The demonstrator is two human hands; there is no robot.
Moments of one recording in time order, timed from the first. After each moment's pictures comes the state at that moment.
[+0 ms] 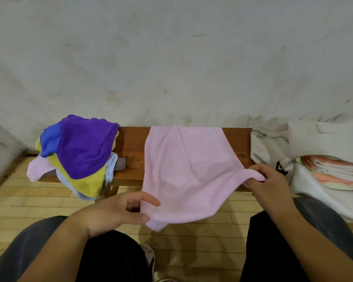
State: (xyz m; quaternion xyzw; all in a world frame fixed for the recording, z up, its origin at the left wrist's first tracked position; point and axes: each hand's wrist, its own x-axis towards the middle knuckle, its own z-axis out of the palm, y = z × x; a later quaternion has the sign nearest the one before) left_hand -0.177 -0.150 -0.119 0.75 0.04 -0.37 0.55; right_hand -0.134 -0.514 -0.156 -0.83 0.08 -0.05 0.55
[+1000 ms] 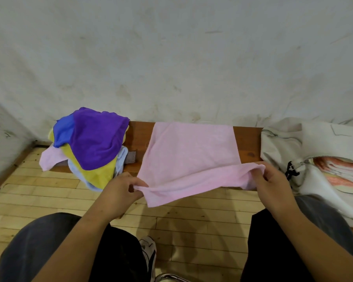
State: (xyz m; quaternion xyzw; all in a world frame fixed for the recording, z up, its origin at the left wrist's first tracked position) left_hand -0.168 -0.121 -0.161 0.96 0.04 -0.06 0.27; right_hand -0.133 -0.497 -0.157 -0.84 0.05 -0.05 0.53
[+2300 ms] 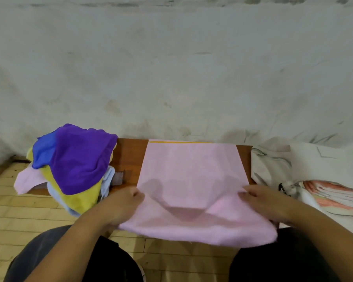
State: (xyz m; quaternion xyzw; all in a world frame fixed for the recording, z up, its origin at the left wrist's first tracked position) left_hand -0.117 -0.155 -0.129 0.93 0.10 -0.22 0.26; right_hand -0.086 -0.530 -0.128 -0.92 -0.05 0.26 0.28
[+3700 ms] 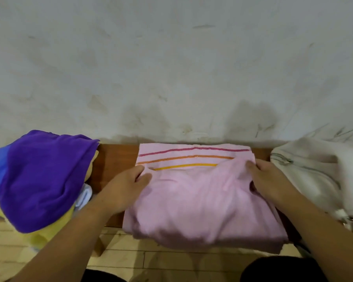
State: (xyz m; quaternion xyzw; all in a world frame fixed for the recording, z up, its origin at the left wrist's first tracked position) left_hand 0.002 -0.163 -0.161 0.93 0.03 -0.15 0.33; right_hand 0.031 -0.505 -0.174 -0.92 0.12 0.10 0.37
